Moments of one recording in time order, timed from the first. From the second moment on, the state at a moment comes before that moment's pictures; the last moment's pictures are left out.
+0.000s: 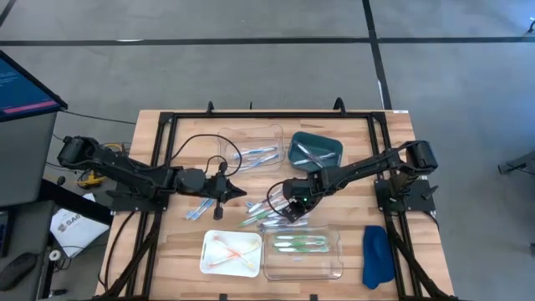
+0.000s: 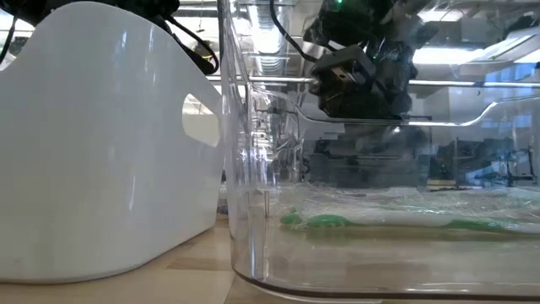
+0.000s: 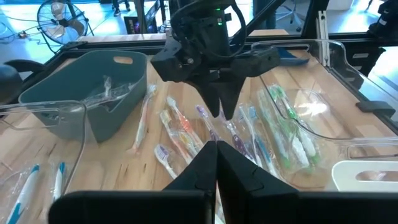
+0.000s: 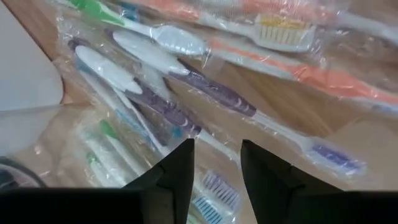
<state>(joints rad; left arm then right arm) -0.18 1.14 0.44 0.38 -0.18 -0.01 0.12 1.76 1.08 -0.54 -0.15 0.97</state>
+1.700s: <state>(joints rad) -0.18 1.14 0.44 0.39 -0.15 -0.01 0.06 1.93 1.12 -0.45 -0.42 1.01</state>
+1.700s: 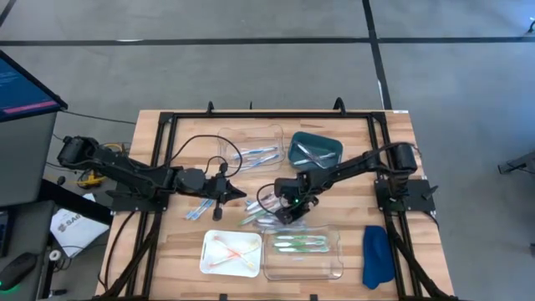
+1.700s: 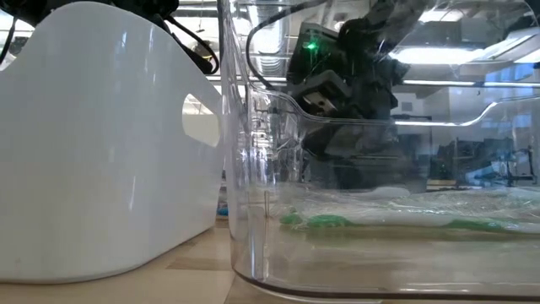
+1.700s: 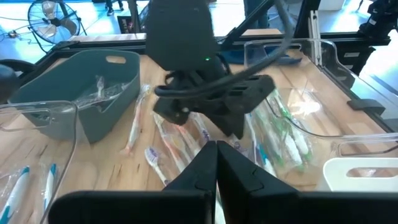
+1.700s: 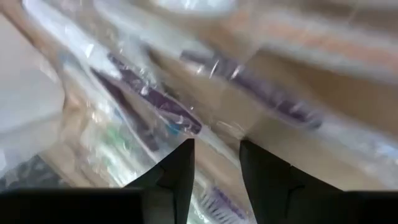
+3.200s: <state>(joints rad) -0.18 1.14 0.44 0.38 -0.15 -0.01 0.03 1.83 1.12 -0.58 -0.28 0.76</state>
